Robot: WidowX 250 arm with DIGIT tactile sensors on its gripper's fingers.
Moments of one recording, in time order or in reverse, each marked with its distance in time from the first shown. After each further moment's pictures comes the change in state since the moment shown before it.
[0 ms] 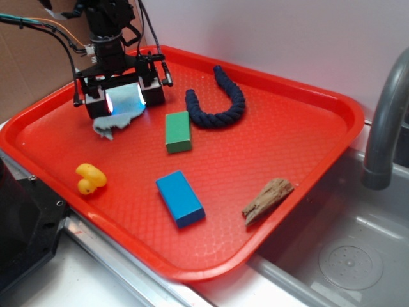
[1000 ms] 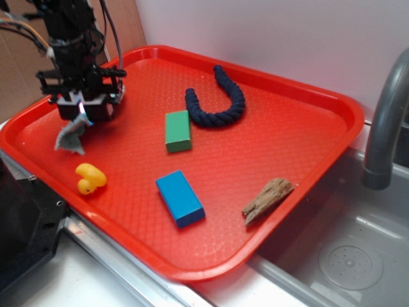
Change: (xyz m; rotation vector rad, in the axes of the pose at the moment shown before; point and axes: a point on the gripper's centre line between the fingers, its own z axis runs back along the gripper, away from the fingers) arm -0.032 0.044 0.037 0.039 0.071 -0.379
